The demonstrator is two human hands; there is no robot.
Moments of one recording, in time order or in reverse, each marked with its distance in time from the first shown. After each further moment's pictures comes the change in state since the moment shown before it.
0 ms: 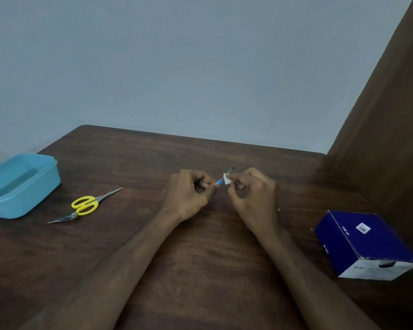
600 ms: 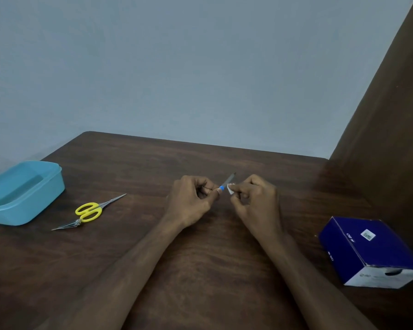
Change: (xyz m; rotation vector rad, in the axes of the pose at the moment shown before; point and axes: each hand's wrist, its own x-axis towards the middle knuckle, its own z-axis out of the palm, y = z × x) left_hand 0.002 -0.003 0.001 -0.041 0.012 0.007; right_hand 0.001 0.005 0.004 -0.080 -0.049 -0.012
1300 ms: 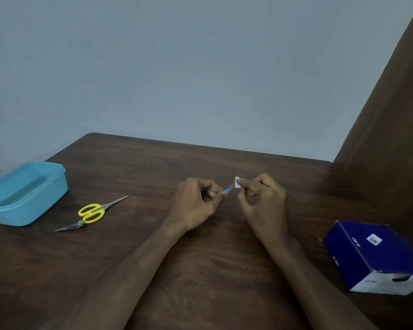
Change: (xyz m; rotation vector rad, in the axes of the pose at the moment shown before) left_hand -0.001 0.002 0.001 -0.032 -0.034 0.030; right_hand 0.001 -0.002 -0.006 0.035 0.098 0.006
